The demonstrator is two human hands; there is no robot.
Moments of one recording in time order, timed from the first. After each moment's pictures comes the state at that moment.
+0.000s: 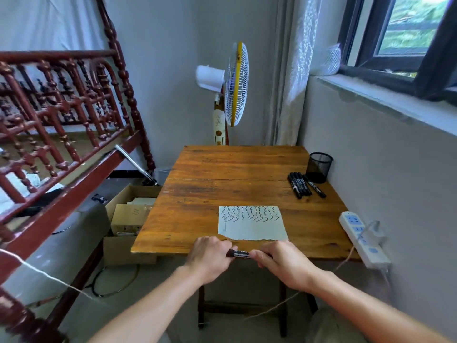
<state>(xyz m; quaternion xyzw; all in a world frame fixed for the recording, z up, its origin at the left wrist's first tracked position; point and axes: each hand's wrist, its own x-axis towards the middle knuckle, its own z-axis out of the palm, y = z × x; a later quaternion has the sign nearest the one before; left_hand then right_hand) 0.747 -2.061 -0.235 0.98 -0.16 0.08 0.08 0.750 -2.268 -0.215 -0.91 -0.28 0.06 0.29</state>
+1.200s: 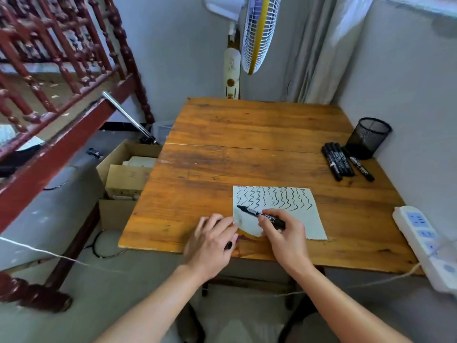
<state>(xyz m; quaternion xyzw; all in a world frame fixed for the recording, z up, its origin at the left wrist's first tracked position) 0.822 -2.008 -0.337 0.96 -0.16 0.19 0.13 0.852 -2.193 -0.317 -0.79 -0.01 -0.02 0.61</state>
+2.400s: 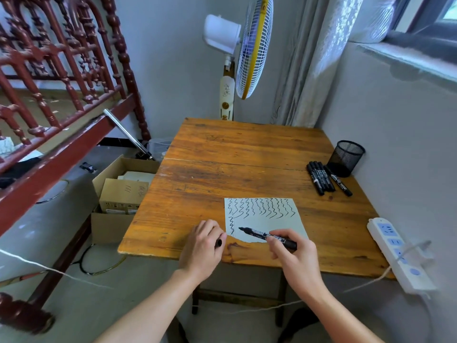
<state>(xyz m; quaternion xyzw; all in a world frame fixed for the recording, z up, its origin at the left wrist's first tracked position) 0.820 -2.010 -0.328 0.95 -0.09 0.20 0.23 0.806 -2.225 -0.272 -0.79 -0.02 -0.04 0.61</state>
